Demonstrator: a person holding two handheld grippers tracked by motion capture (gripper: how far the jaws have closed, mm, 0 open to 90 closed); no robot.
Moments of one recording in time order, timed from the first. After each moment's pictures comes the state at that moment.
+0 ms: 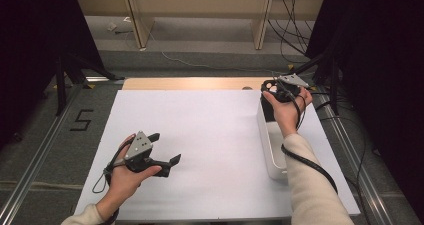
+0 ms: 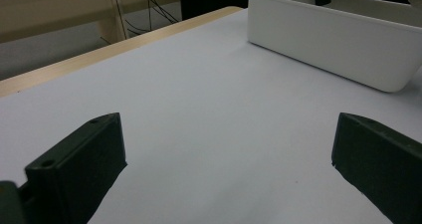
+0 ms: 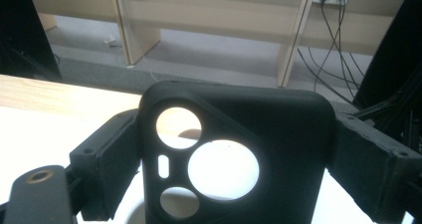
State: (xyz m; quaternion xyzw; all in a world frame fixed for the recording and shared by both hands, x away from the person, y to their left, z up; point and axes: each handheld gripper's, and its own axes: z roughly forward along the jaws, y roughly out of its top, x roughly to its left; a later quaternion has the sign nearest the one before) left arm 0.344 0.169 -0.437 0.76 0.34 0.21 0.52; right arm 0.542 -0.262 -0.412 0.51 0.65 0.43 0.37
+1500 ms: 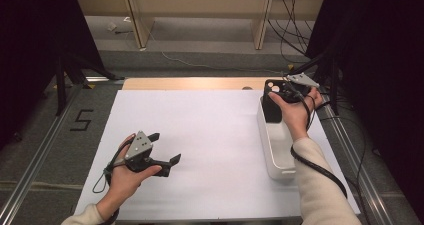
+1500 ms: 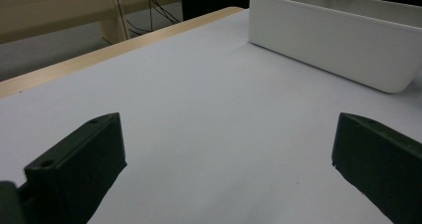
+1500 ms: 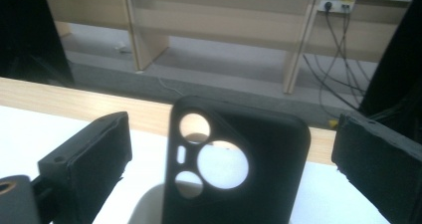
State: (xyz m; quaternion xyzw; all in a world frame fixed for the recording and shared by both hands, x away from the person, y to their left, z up) left arm 0.344 0.168 -0.436 0.75 0.34 0.21 0.52; right arm 0.522 -0.275 -0.391 0.50 0.65 0.44 0.36
